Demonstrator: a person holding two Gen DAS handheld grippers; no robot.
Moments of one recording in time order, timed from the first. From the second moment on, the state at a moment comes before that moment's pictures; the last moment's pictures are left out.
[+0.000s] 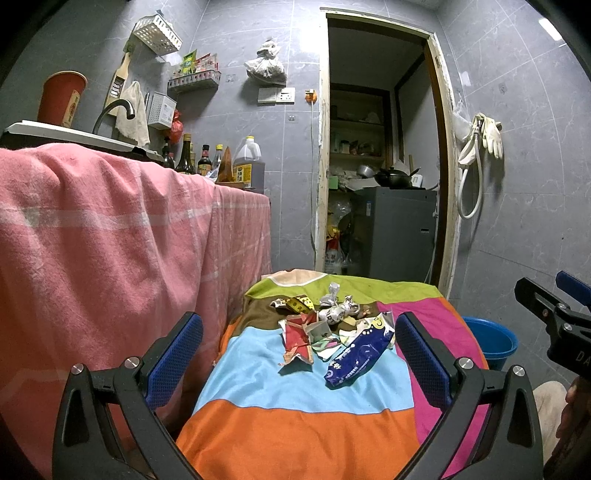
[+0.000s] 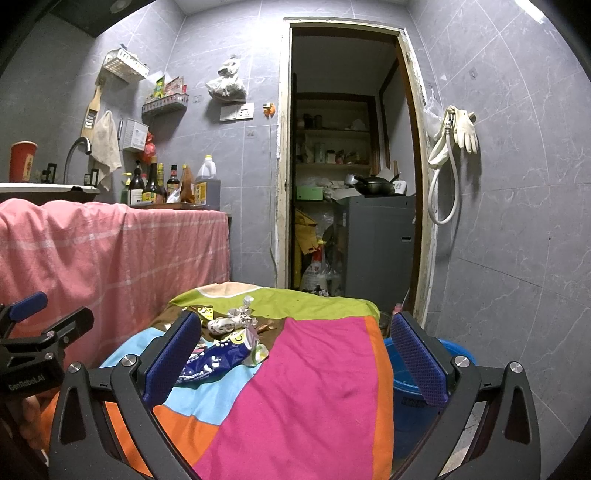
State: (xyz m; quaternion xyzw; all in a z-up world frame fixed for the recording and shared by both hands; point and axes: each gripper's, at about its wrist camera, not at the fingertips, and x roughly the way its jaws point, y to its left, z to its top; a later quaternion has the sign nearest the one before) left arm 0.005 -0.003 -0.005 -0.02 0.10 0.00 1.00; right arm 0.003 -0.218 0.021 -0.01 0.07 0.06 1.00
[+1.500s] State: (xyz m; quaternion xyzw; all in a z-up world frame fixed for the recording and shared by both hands) left arm 0.003 -0.003 -0.005 -0.02 0.10 0.00 0.99; right arm 0.004 -0.222 0.019 -0.01 0.07 0.06 1.00
